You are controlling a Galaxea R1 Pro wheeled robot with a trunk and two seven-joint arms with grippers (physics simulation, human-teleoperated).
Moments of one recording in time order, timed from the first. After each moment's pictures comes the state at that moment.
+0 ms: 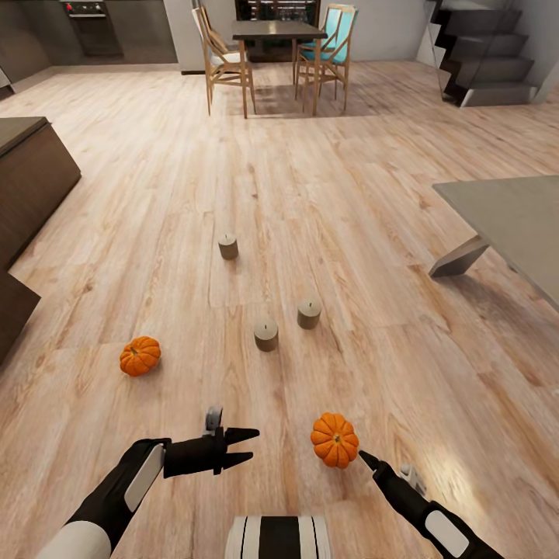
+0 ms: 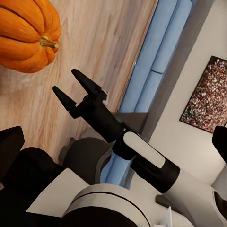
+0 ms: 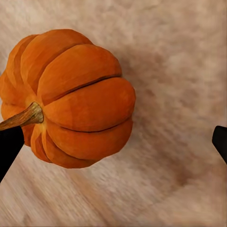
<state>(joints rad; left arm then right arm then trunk) -0.52 0.09 -0.08 -0.75 0.55 0.98 -1.00 -0.49 -0.16 0.16 -0.30 -1.09 0.15 0.49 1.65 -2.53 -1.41</state>
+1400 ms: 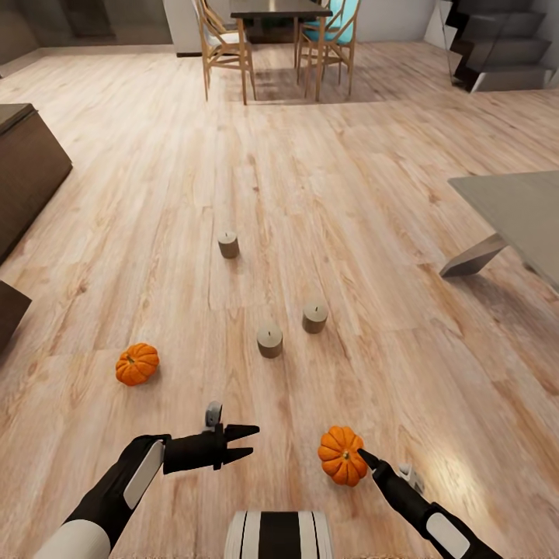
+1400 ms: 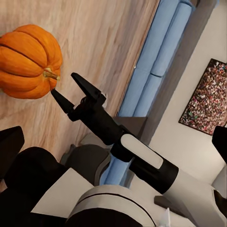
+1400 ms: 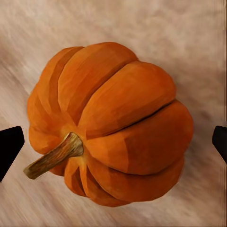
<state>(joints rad) -0.51 0.09 -0.08 -0.78 0.55 0.98 -1.00 -0.49 -0.16 0.16 -0.28 -1.09 0.15 0.57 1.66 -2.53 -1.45</state>
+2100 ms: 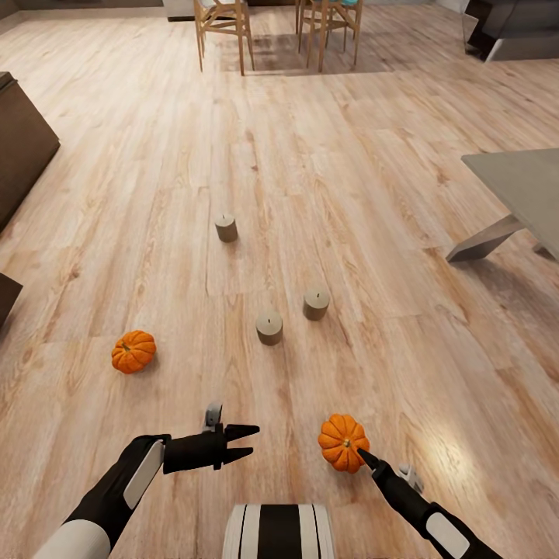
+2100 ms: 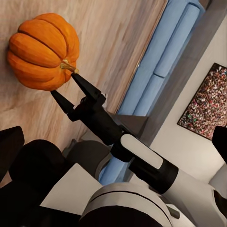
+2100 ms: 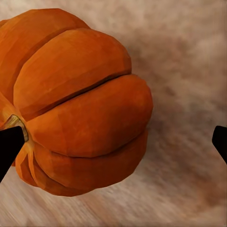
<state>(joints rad) -0.51 0.09 -0.08 -0.78 0.55 0.98 -1.00 -0.49 -0.16 0.16 -0.28 -1.09 0.15 0.57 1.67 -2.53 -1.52</state>
